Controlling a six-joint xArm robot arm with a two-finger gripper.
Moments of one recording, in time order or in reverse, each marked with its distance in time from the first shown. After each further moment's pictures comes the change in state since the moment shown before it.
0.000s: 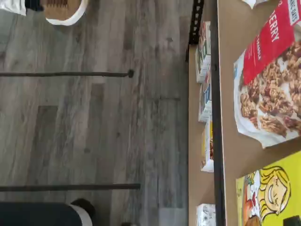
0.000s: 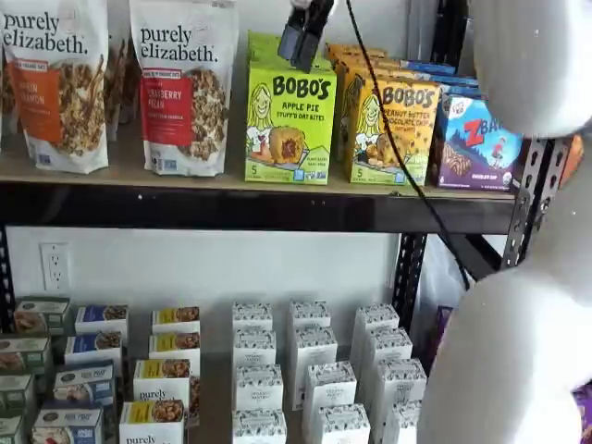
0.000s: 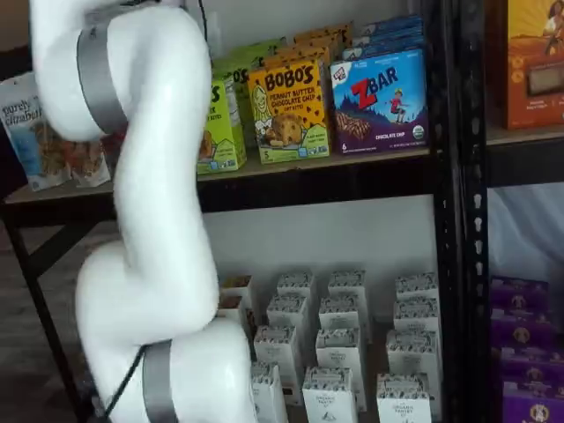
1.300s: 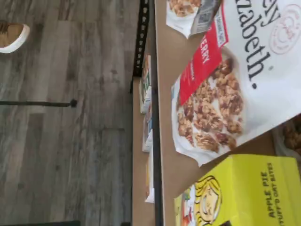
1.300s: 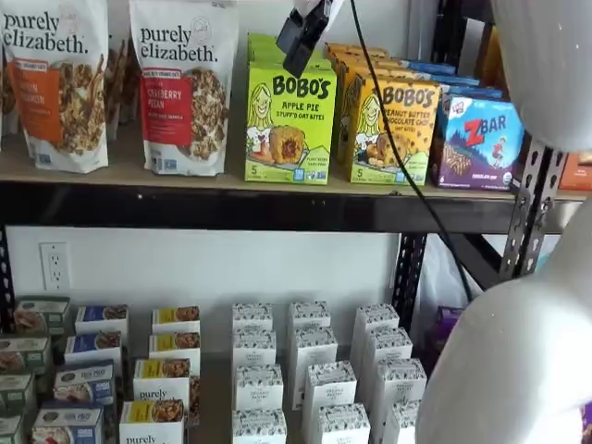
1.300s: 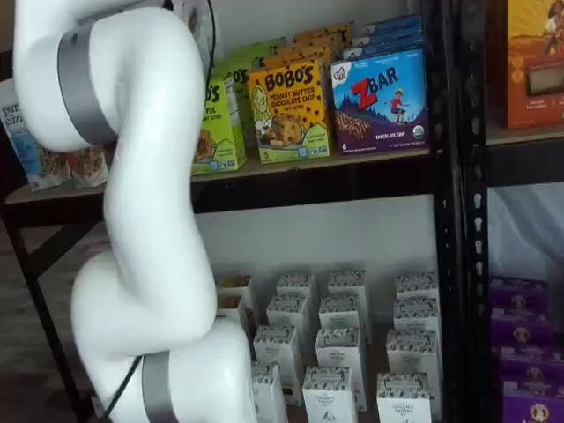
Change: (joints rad) arm -0.039 -0.124 0.231 0.054 -0.307 -0.069
